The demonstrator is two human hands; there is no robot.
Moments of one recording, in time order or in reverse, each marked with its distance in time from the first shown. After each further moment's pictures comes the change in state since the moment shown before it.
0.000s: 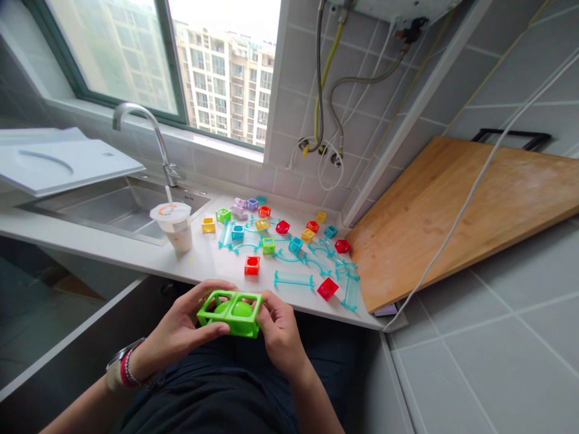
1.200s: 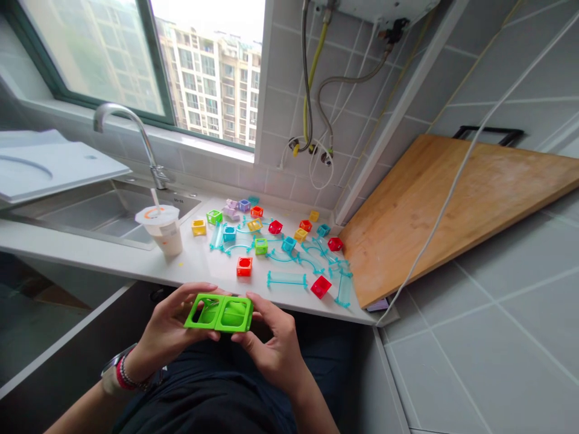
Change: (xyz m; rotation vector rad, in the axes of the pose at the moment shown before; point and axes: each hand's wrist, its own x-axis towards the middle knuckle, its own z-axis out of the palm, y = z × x) left_hand -0.001 -0.019 0.000 -0.074 0.115 0.038; right_hand -0.018 0.010 -0.015 -0.259 0.030 -0.354
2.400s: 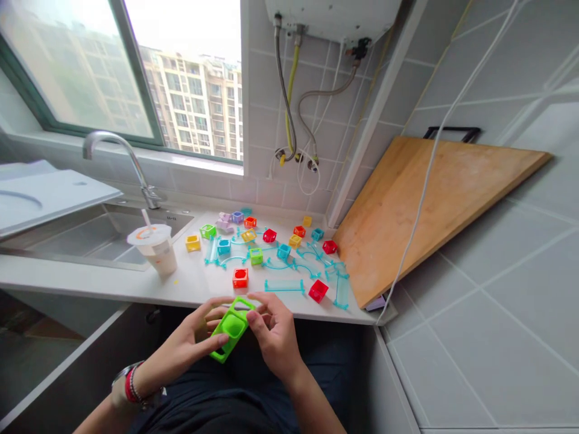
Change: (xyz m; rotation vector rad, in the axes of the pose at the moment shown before) left_hand 0.012 0.005 0.007 -0.018 -0.305 -0.341; right_hand 0.011 0.012 -0.002 0.005 0.099 0.202
